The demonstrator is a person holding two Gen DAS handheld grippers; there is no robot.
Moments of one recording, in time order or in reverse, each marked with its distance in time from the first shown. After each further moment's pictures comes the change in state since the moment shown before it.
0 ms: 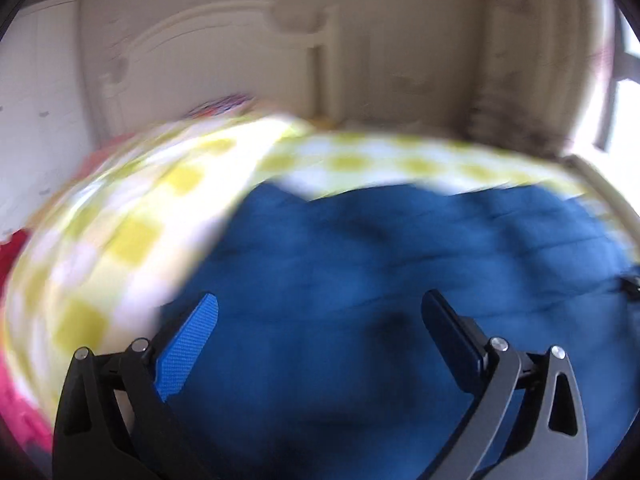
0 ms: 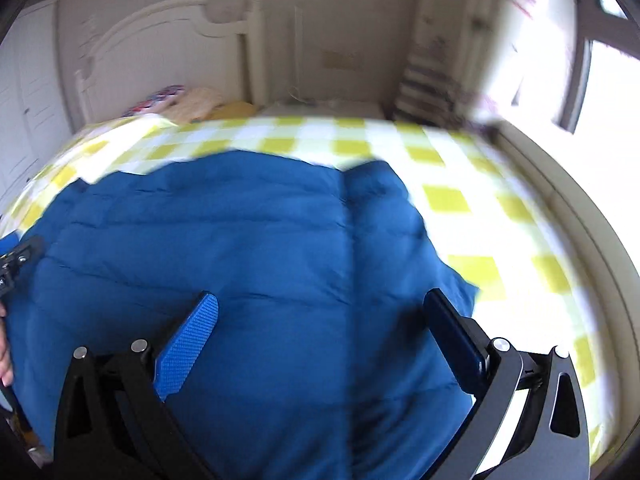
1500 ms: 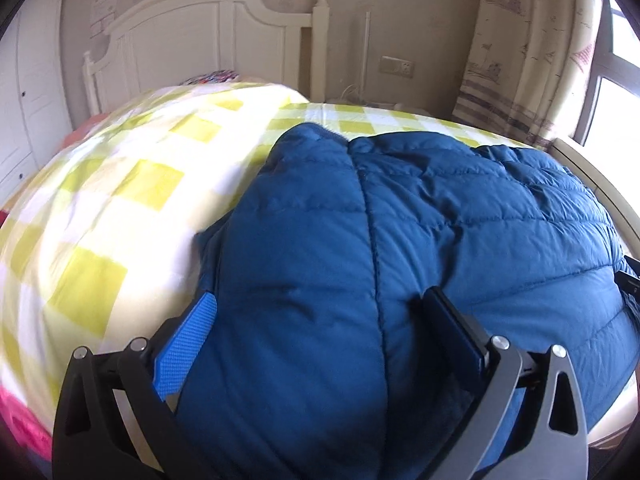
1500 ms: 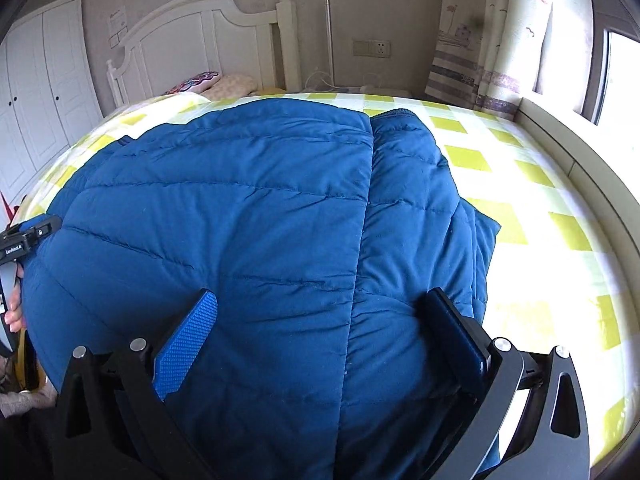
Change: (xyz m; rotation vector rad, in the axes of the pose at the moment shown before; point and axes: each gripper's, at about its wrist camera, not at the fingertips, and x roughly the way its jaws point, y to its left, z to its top) left arm -0.012 0.039 -0.040 -0.002 0.008 -0.151; right arm -0.019 0.000 -0.048 -0.071 0.010 0.109
